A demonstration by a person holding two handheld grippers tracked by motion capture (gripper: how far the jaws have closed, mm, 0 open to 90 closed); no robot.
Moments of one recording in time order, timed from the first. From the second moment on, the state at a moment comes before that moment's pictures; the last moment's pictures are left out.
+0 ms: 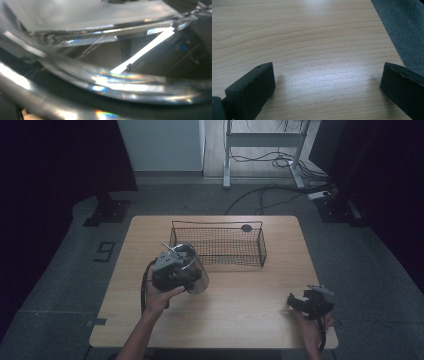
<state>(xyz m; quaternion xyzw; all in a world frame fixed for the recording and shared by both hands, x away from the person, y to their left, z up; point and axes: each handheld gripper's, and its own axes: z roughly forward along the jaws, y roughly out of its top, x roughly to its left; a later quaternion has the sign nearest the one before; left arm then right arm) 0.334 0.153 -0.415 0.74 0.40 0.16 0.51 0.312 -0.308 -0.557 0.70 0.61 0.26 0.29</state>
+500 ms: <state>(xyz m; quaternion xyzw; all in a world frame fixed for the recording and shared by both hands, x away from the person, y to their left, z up) 0.347 0.150 -0.408 0.74 0.41 0.17 0.50 0.312 -0.308 -0.557 0.70 0.60 0.26 0.29</state>
